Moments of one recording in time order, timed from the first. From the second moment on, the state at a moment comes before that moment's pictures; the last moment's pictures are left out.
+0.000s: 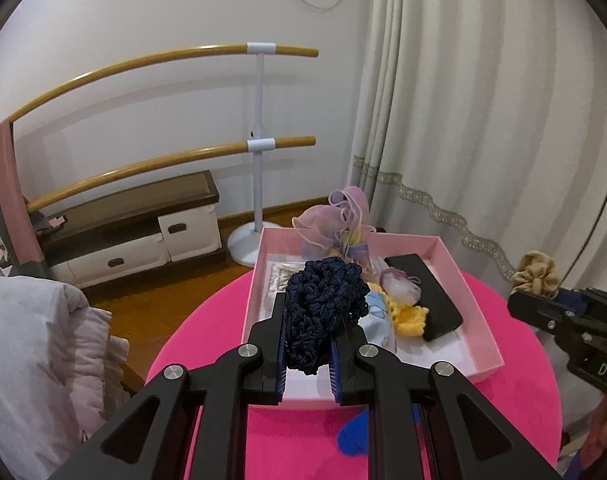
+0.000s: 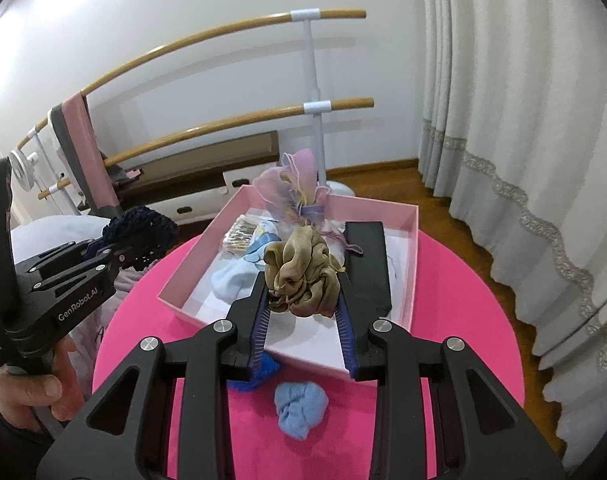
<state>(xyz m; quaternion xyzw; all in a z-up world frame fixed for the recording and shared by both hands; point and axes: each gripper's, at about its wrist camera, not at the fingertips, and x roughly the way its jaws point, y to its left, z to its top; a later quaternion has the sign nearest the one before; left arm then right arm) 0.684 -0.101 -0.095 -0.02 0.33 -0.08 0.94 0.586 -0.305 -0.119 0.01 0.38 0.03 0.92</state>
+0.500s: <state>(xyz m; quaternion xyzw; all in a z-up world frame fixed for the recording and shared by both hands) 0.781 -0.121 -0.145 -0.02 0.38 -0.08 0.92 0.631 -0.316 -0.161 0.01 0.43 0.02 0.90</state>
